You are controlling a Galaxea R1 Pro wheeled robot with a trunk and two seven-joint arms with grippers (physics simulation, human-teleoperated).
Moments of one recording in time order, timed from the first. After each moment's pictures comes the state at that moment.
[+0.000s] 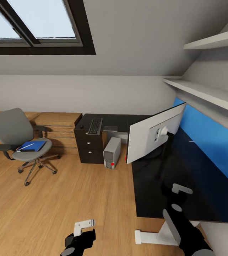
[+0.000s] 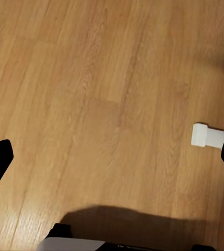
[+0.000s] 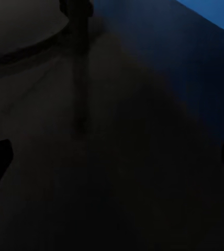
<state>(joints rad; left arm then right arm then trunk) 0.00 -0.08 -0.34 -1.39 0.36 0.49 0.55 -0.44 -0.04 0.06 -0.91 -0.20 0.00 -0.51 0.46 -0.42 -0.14</state>
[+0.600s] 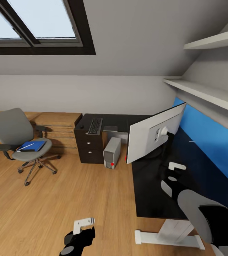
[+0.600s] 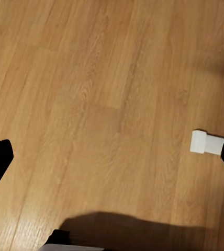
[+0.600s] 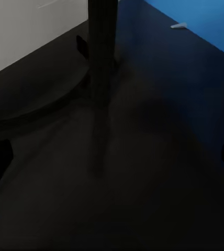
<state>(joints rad) 0.00 -0.07 -0.34 -1.41 0.36 0.48 0.55 -1.00 -0.06 0.05 -0.09 -0.19 -0.30 -0.36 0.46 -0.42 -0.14</state>
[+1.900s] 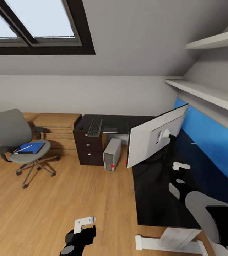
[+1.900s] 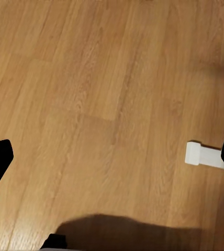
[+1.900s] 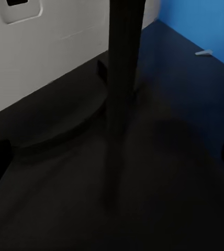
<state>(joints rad) 0.00 -0.08 -0.34 -1.43 0.36 0.48 0.55 -0.99 -0.12 0.05 -0.04 -0.18 -0.40 -0.19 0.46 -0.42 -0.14</state>
